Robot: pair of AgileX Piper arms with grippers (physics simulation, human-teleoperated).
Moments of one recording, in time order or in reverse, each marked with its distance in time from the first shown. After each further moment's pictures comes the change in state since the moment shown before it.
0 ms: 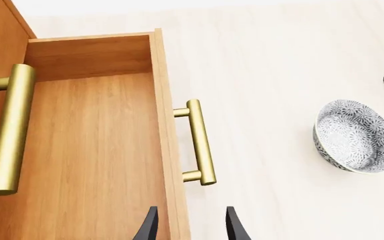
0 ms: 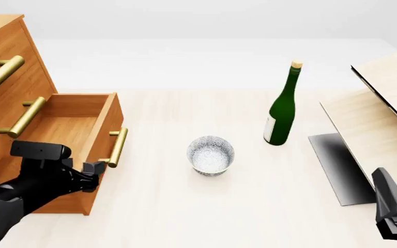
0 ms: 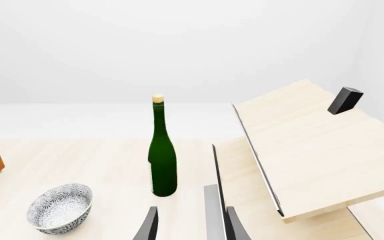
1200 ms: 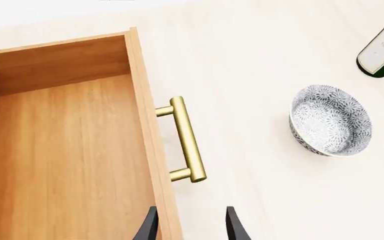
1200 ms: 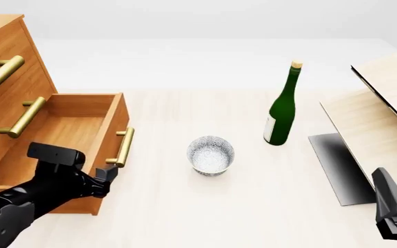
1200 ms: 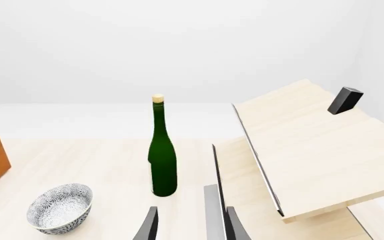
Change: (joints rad) left arm -0.087 0.046 0.008 -0.056 0.008; right arm 0.000 0.000 0.000 0.000 0.000
